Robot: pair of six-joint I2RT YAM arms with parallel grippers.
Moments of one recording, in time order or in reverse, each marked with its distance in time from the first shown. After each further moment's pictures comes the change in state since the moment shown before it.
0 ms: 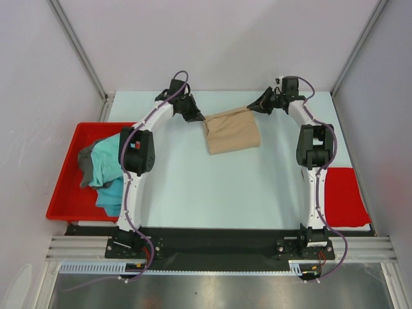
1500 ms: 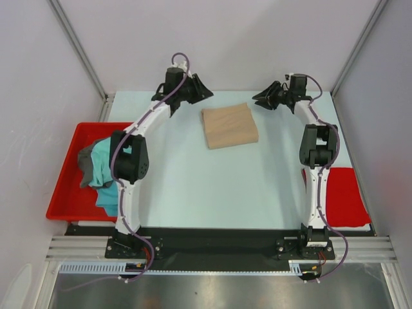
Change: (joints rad) left arm -0.022 -0.203 -0.156 0.389 -0.012 0.074; right arm -0.059 0.085 0.096 0.128 -0.025 0.143
